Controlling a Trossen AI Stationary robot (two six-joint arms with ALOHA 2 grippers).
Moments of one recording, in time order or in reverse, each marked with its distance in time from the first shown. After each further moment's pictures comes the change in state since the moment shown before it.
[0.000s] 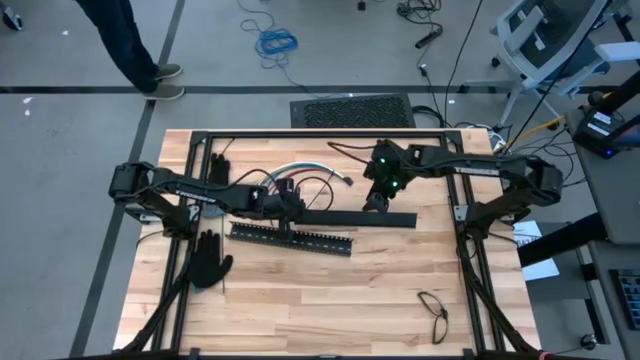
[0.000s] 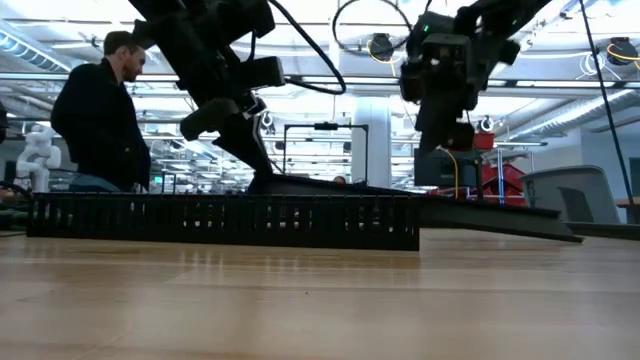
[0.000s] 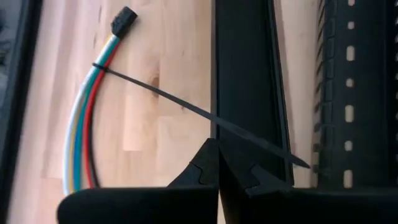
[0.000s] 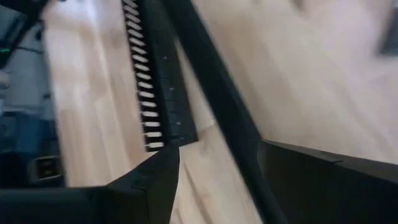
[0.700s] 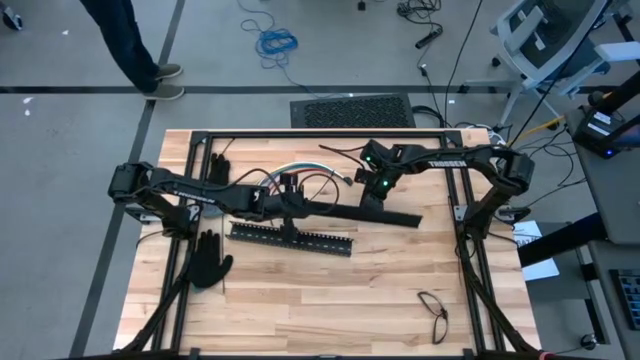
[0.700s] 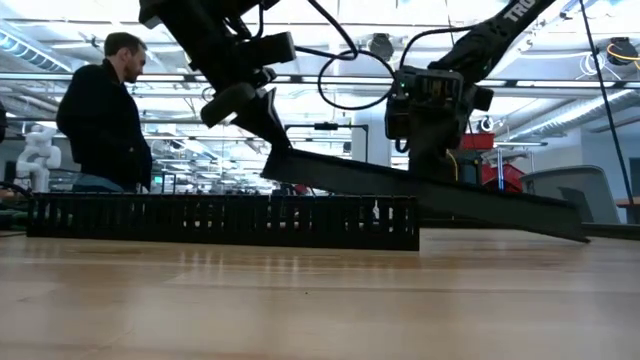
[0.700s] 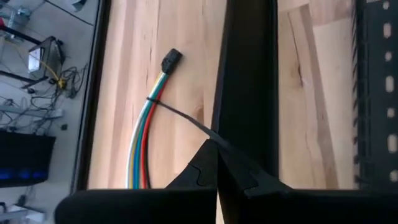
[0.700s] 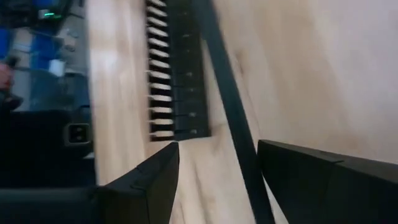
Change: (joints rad) left arm -0.038 -0.002 0.077 0.003 -0.160 0.100; right arm -0.096 0.247 -0.001 0.095 -0.303 -0.188
